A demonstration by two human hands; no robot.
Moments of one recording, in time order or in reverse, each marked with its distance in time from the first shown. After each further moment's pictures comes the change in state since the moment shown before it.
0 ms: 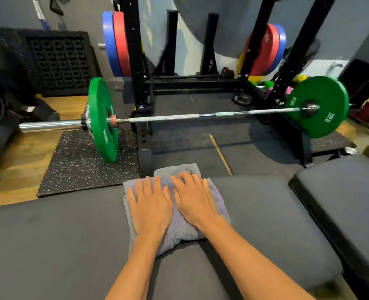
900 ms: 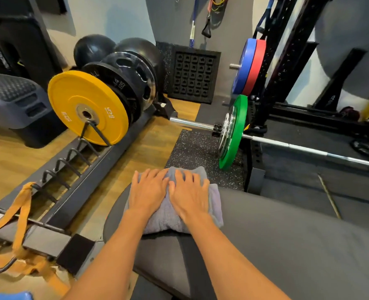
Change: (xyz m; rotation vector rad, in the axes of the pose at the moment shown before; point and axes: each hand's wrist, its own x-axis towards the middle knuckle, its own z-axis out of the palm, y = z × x) left_hand 0.011 -0.425 -0.116 -0.005 0.082 -0.193; right_hand 0.062 -0.422 0.100 0.031 -0.118 -0.182
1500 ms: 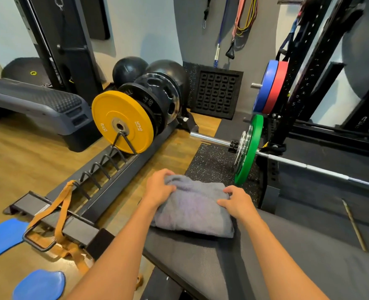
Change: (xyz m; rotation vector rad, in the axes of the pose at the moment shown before) left_hand -0.018 0.019 -0.082 -0.483 -0.007 -0.265; right_hand -0.011 0.093 -0.083 0.461 -0.311 0.278
